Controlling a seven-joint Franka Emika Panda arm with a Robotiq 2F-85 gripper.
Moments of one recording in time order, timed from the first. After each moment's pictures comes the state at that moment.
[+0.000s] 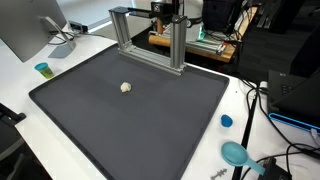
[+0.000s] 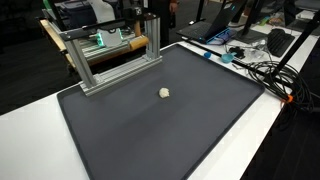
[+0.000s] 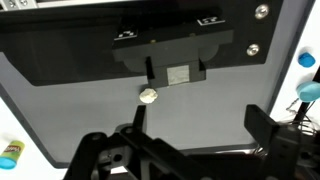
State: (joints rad) arm -0.01 -0.72 0.00 -2.70 0.05 2.27 0.06
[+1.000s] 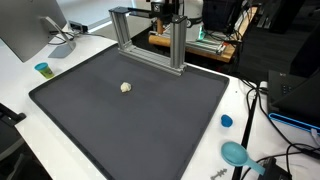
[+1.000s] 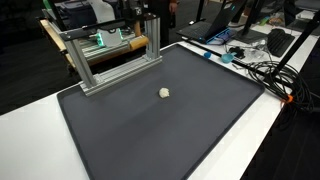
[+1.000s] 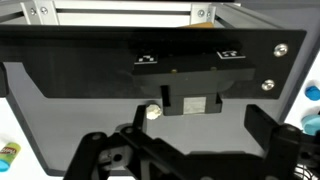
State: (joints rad) arm -0.01 -0.73 0.00 -2.73 0.00 2.21 -0.01
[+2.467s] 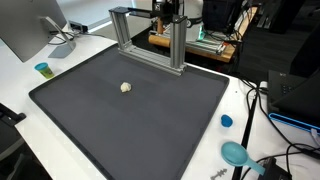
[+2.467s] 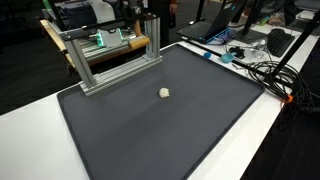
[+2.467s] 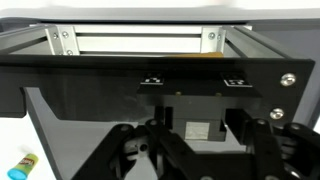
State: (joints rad) arm -0.02 -0.74 0.06 -2.74 -0.07 2.14 0.08
